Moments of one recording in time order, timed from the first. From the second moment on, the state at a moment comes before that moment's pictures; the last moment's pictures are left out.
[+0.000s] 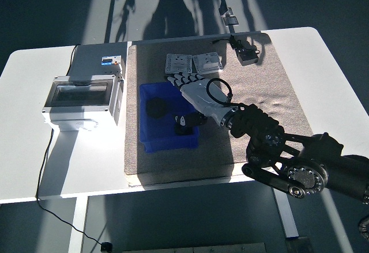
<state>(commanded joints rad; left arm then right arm) -0.04 0.07 -1.50 -0.18 1.51 0.16 0.10 0.78 -0.13 0.39 1.15 -1.90 -0.30 -0.20</state>
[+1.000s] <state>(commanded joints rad) -0.03 0.06 -1.41 -0.18 1.42 0.18 0.10 0.03 -0.27 1.40 1.24 -0.88 -0.50 0.57</state>
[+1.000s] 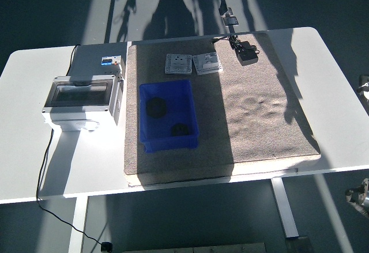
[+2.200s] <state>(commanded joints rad) -0.03 0.08 -1.41 -0.18 1.44 0.18 0.13 -0.03 -0.21 1.78 1.21 -0.55 -0.44 0.56</state>
